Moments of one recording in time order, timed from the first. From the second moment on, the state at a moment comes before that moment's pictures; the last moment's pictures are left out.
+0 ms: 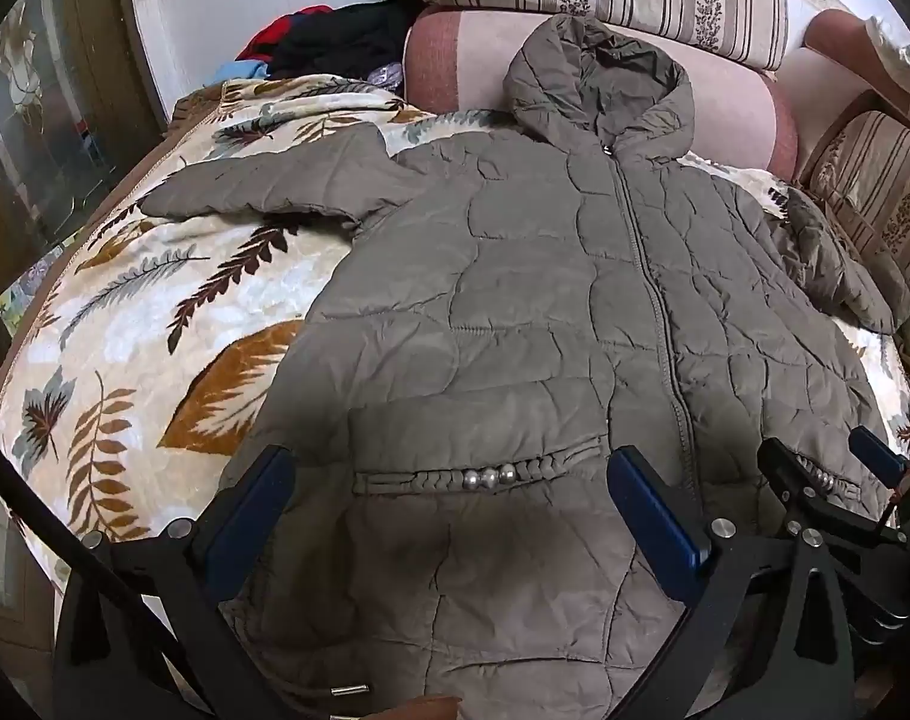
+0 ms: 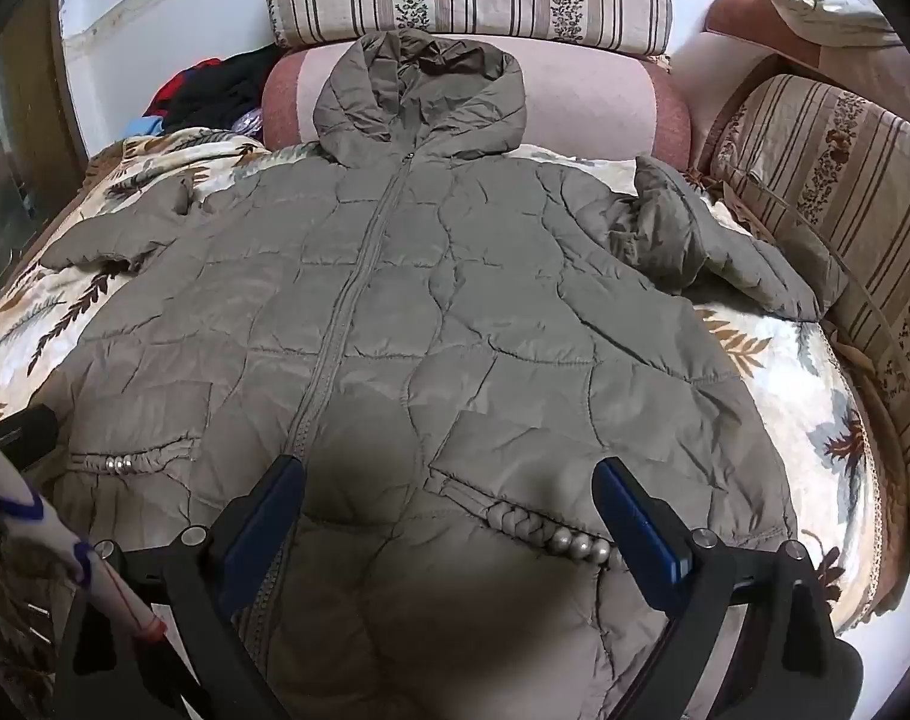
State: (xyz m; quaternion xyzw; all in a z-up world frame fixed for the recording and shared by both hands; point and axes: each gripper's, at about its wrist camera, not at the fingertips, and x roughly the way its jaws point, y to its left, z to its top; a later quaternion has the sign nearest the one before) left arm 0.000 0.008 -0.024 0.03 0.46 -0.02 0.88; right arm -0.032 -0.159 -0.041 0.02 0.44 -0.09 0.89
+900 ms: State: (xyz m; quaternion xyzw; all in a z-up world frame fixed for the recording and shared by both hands) left arm 0.026 0.020 -0.094 0.05 0.53 0.01 0.85; right arm -0.021 -0.200 -0.026 0.01 0.42 -0.15 0.89
